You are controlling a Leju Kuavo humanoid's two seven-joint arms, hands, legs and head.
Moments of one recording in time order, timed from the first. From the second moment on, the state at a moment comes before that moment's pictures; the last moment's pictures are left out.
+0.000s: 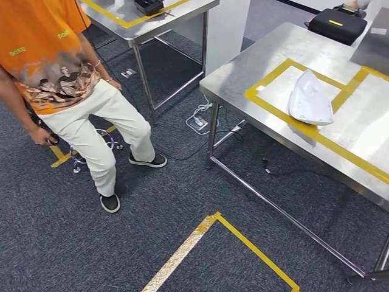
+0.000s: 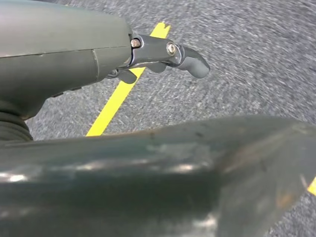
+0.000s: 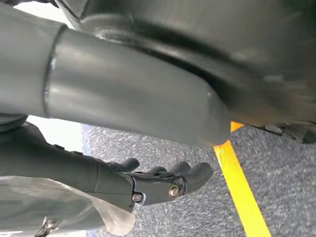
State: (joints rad) left arm -0.01 -0.17 0.70 -0.23 -0.87 0.39 -0.26; right arm -0.03 0.19 -0.78 -0.20 1.26 -0.08 -0.04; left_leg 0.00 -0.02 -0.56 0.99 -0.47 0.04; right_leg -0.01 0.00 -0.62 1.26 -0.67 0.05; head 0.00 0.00
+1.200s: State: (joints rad) left arm -0.02 -0.17 0.70 -0.22 -0.91 0.36 -0.24; right arm 0.00 0.14 -0.80 -0.20 1.24 -0.10 0.02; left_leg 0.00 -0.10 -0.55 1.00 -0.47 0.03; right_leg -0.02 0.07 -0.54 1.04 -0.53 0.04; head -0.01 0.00
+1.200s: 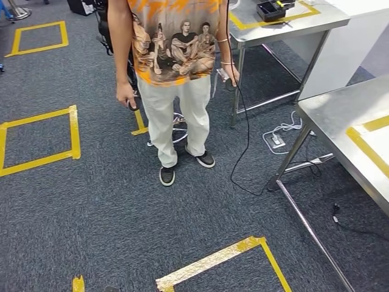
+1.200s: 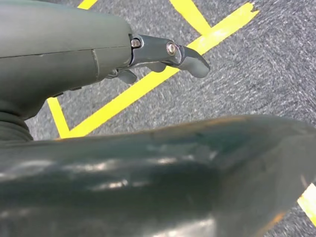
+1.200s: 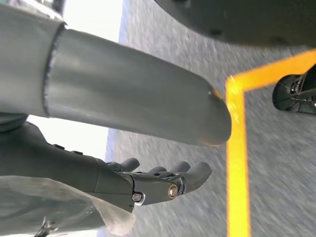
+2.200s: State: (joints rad) left arm -0.08 -0.17 0.75 -0.22 -0.84 0.34 -0.23; right arm -0.08 0.15 -0.87 -0.20 1.15 -0.14 -0.08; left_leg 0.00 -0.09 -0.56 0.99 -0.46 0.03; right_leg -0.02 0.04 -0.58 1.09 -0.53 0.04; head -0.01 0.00
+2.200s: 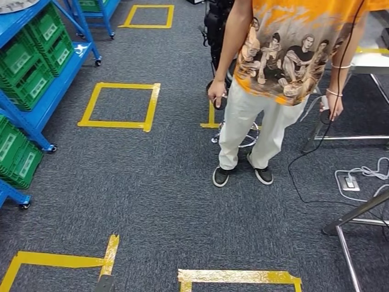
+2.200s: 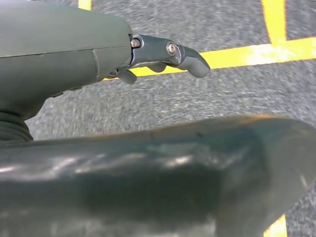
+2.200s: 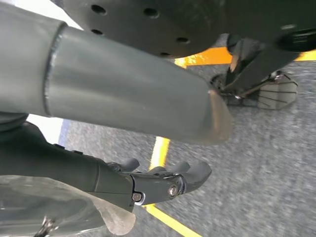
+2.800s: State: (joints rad) left arm -0.06 -0.17 0.78 -0.22 -0.83 0.34 -0.22; right arm -0.06 0.16 -0.90 -0.20 1.14 -0.15 -0.02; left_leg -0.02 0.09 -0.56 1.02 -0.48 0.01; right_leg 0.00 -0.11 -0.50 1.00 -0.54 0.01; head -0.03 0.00
